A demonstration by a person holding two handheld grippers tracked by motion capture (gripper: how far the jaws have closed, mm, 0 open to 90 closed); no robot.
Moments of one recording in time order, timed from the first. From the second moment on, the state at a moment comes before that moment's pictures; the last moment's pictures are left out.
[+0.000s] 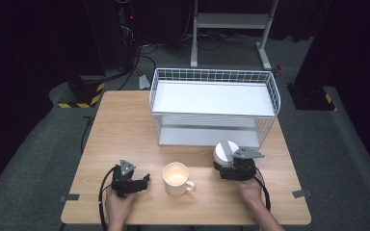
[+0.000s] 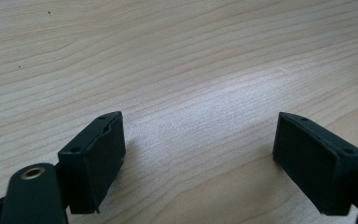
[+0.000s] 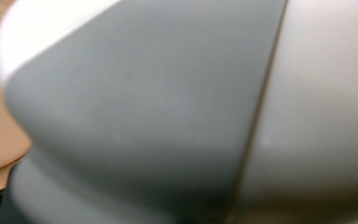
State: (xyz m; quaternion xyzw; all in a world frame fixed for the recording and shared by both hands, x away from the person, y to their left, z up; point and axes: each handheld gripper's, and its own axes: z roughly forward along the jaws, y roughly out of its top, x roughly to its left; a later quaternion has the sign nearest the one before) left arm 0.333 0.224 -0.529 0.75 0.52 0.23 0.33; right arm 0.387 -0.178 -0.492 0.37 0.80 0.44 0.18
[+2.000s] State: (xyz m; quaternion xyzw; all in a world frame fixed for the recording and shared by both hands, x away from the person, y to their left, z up) left arm 0.334 0.224 -0.529 0.75 0.52 0.23 0.33; right arm 0.462 -0.184 -0.487 0.44 0.76 0.42 0.22
